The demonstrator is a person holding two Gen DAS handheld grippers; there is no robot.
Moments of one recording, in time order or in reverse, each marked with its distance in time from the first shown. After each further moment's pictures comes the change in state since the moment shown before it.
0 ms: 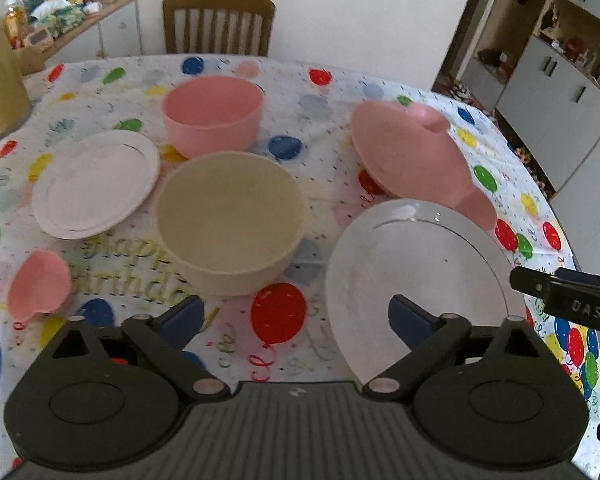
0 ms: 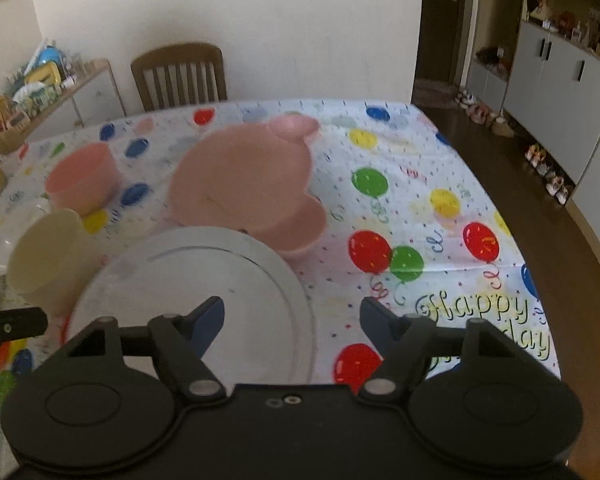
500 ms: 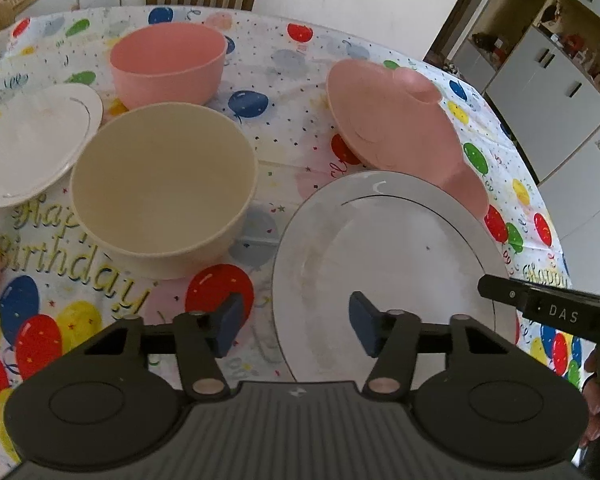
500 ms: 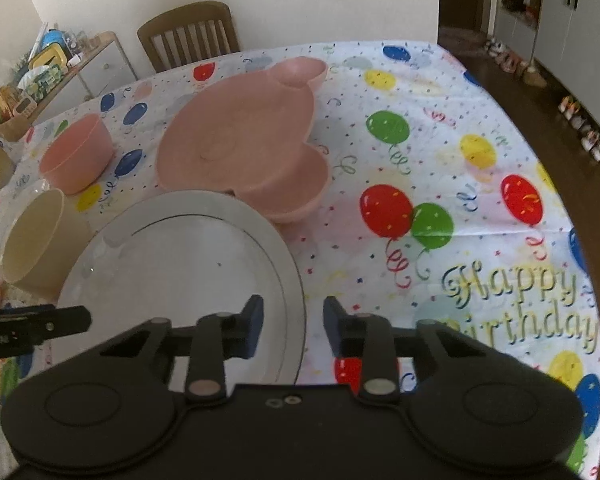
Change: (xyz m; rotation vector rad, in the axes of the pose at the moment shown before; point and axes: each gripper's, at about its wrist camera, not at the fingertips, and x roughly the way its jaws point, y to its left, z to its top) left arm 0.045 -0.013 0.004 -0.068 0.103 -0.081; right arm 0.040 -0.023 0.003 0.046 0.146 0.128
